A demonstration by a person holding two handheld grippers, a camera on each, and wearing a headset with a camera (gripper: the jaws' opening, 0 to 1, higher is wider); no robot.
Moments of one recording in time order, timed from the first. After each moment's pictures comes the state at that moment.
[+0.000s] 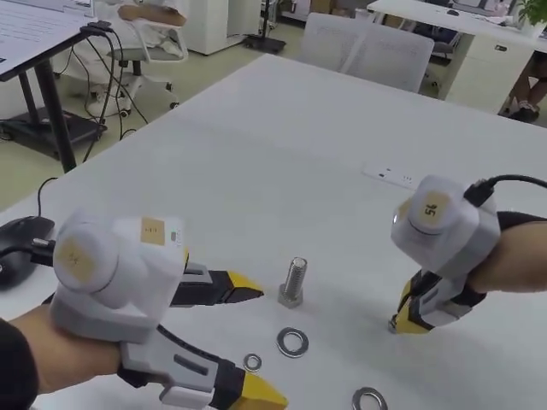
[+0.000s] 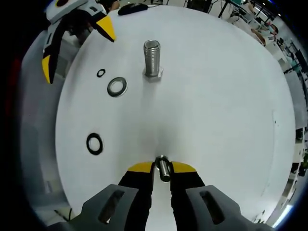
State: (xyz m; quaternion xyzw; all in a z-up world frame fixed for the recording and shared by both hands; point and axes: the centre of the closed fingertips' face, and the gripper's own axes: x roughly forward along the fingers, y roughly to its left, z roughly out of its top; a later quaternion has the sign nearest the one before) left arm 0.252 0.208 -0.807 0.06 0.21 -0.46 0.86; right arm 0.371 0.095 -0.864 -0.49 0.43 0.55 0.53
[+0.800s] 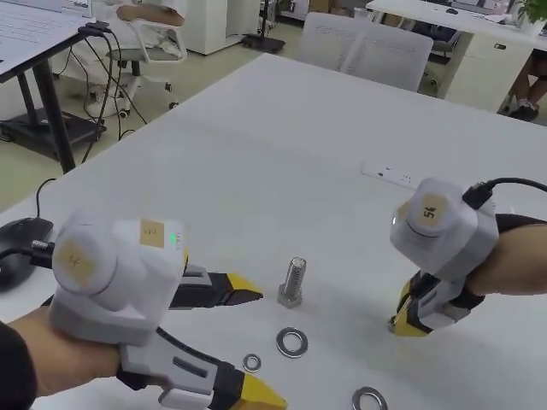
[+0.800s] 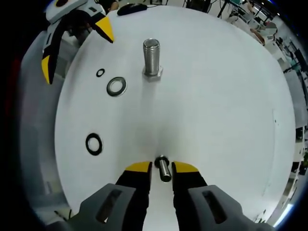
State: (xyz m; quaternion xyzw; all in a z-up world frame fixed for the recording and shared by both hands) left arm 0.251 0.206 -0.809 0.06 0.21 -0.46 0.86; right arm 0.371 0.093 -0.865 -0.48 0.43 0.55 0.53
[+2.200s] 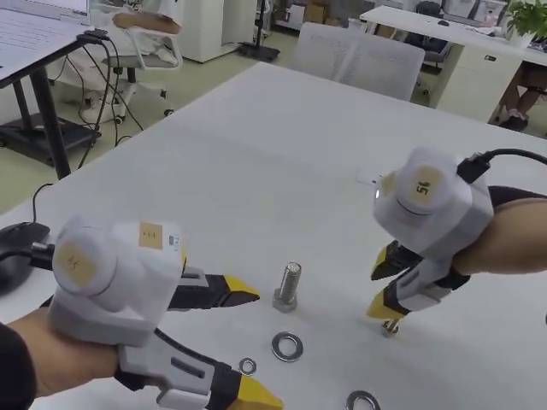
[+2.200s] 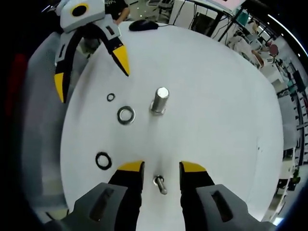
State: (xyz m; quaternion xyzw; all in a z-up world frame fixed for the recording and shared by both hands) left arm 0.252 0.205 -0.805 0.06 0.20 -0.46 0.86; right arm 0.359 0.136 -0.817 -0.50 0.35 0.57 0.54
